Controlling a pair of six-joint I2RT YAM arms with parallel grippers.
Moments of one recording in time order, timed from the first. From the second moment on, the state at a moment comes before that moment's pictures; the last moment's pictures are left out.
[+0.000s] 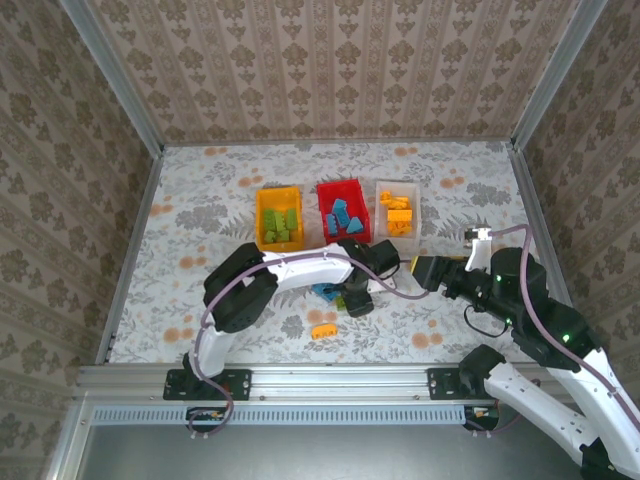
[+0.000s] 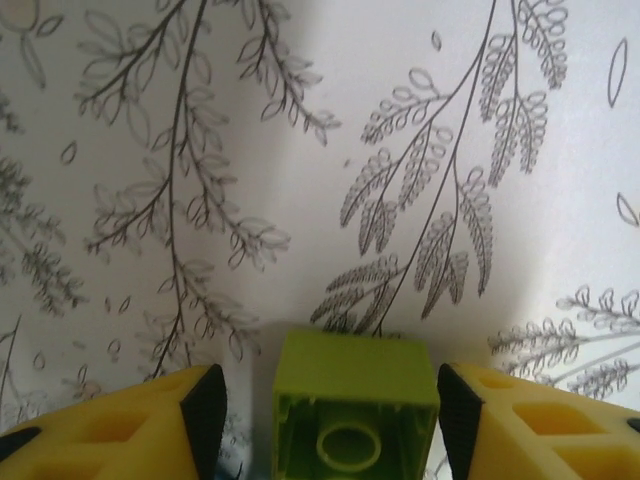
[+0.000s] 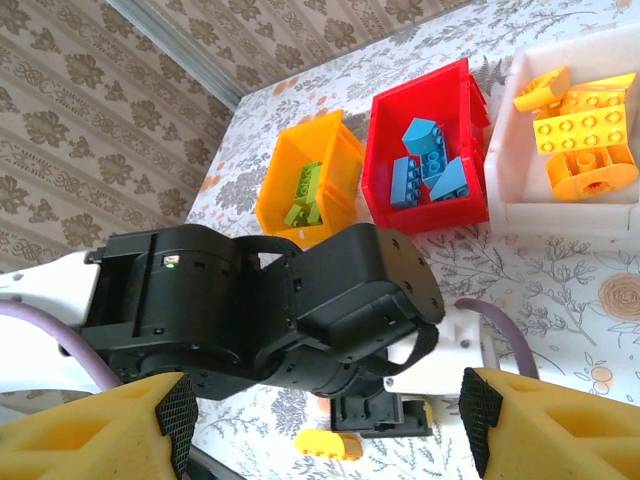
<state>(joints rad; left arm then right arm) -1.13 2.06 1.49 -0.88 -0.04 0.20 0.57 0.53 0.93 -0.81 -0.06 0.66</state>
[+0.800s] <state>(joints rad) -1.01 1.72 1.41 -0.77 -0.09 0.03 0.57 0.62 0.97 -0.79 -0.10 0.63</state>
